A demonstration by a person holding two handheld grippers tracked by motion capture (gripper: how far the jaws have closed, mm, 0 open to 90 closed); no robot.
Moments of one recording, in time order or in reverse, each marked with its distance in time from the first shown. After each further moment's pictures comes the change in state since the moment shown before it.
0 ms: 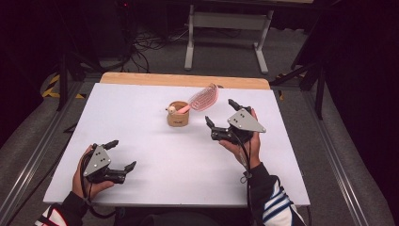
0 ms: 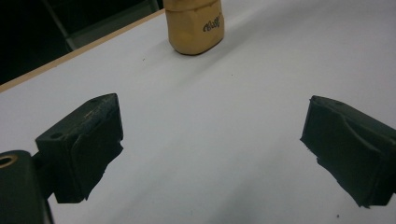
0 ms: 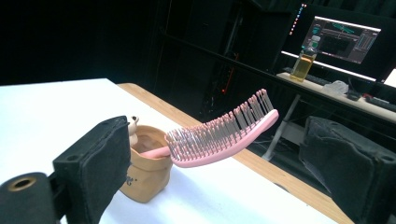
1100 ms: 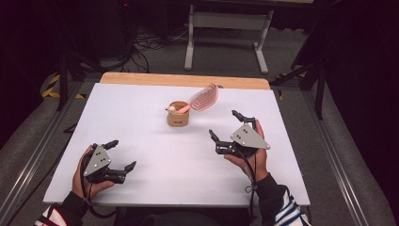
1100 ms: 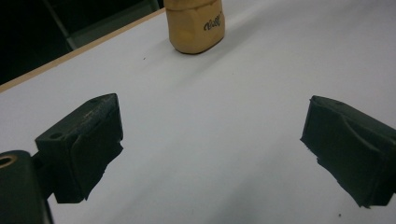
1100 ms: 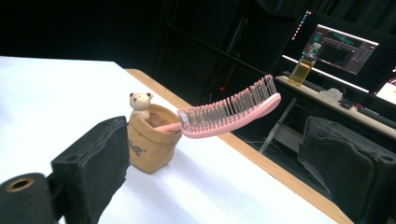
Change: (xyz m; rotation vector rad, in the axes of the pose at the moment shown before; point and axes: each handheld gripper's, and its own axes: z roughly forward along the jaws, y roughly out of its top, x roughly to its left) left arm 0.000 0.000 0.000 0.007 0.004 0.004; right arm 0.013 -0.012 -0.033 0.010 0.003 -0.099
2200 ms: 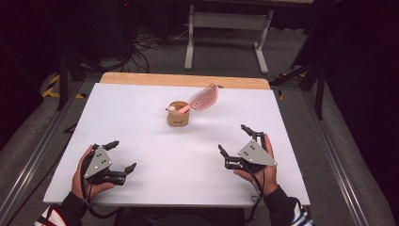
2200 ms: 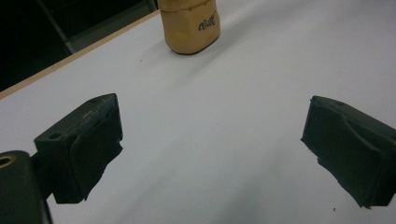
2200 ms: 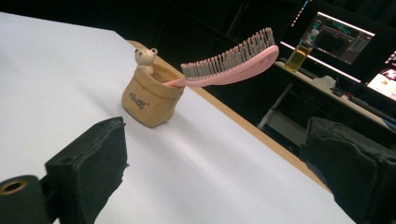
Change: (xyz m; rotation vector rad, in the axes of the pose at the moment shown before) left arm -0.003 0.001 -0.002 0.003 -0.009 0.033; right arm 0.006 -0.032 -0.034 0.061 -0.012 -0.055
